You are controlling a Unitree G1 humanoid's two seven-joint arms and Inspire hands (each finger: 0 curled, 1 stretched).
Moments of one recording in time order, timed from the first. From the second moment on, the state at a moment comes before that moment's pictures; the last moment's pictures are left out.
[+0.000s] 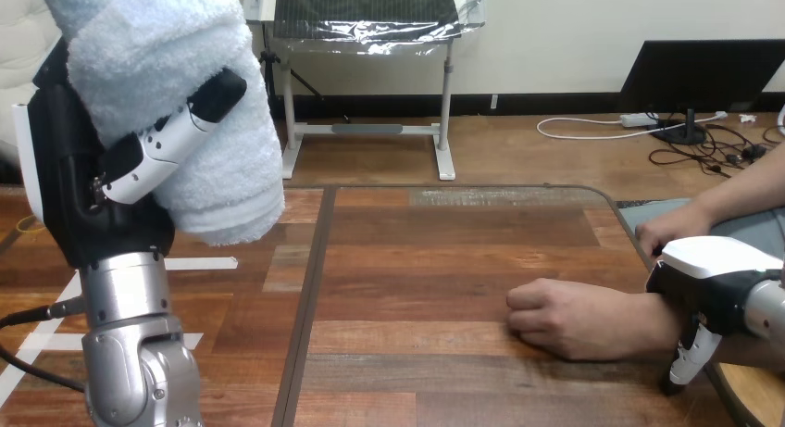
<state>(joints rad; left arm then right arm) -0.13 -0.02 0.18 -0.17 -0.30 -0.36 -0.02 -0.35 -0.86 0.34 0.44 -0.70 -0.07 0.39</state>
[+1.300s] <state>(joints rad) -0.14 -0.03 0.17 0.08 -0.33 -0.38 -0.11 -0.34 -0.86 0.24 0.35 -0.62 -0.01 0.42</state>
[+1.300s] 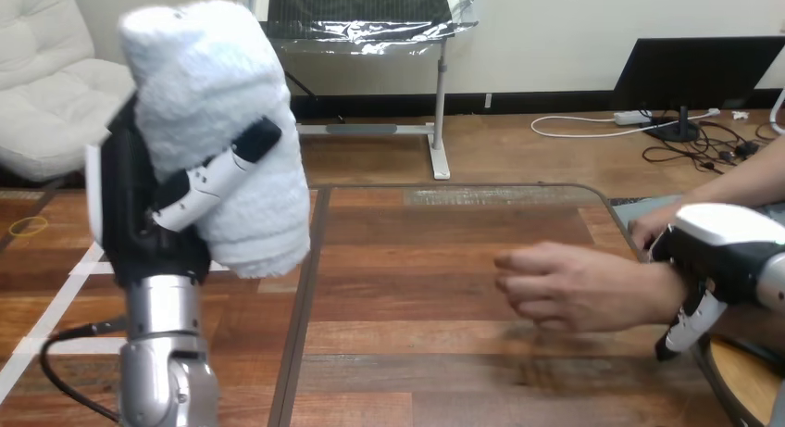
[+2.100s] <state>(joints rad) -0.23 -0.06 0.17 0.24 -0.30 -0.35 -0.08 -0.34 -0.86 0.18 0.20 -0.60 0.06 0.48</state>
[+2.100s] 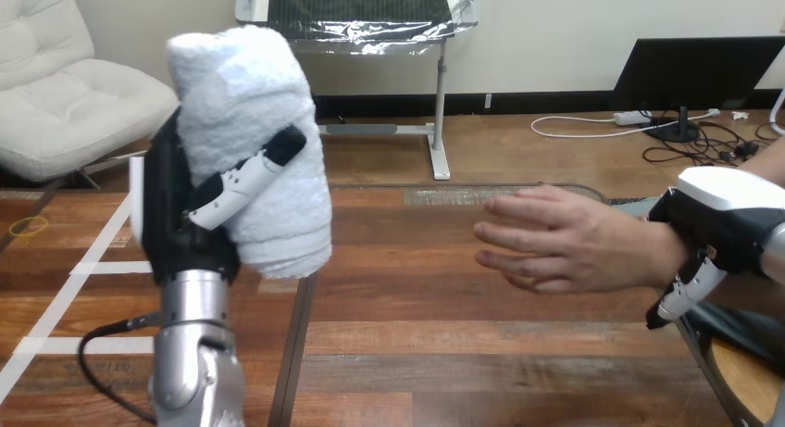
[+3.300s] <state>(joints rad) -0.46 -0.11 0.20 0.72 -0.32 -0.40 -0.11 -0.36 -0.83 0.18 0.11 -0.59 0.09 0.51</state>
